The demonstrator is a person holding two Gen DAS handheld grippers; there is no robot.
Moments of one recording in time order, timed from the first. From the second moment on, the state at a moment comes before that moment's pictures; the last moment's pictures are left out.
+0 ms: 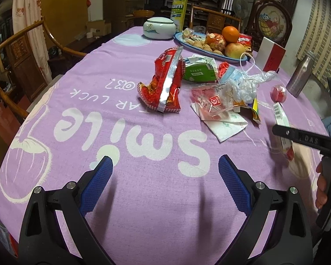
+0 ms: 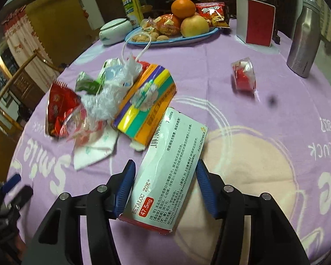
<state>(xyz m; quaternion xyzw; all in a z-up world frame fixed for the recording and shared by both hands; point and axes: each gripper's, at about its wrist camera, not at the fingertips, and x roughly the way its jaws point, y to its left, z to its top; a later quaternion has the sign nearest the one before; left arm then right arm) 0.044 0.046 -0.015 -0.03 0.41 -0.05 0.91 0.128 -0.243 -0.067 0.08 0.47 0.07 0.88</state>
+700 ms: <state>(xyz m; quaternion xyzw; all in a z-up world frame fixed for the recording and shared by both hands) 0.066 0.041 -0.007 0.00 0.41 -0.03 0.91 0.111 -0.224 -0.083 0.00 0.46 0.06 0.89</state>
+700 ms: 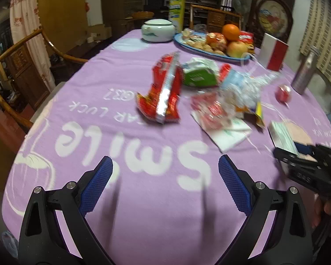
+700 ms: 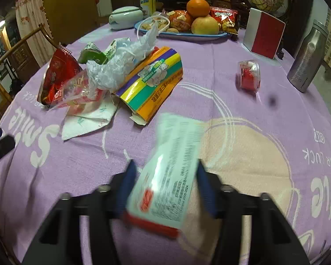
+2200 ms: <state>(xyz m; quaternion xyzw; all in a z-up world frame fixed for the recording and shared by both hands) 0.177 0.053 -0.011 -0.03 0.45 -0.01 0.89 0.109 -0.255 -0.082 0.14 0.43 0.16 0.88</state>
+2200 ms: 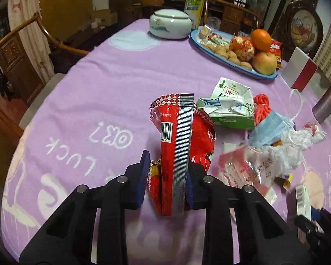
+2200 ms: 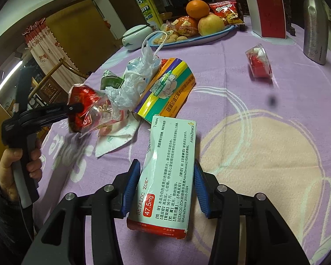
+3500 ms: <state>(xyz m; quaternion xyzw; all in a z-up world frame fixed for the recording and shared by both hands) -0.146 0.227 0.049 -0.12 0.32 0.15 0.93 -0.025 -0.019 0.009 -0.03 0.34 0.42 0.84</state>
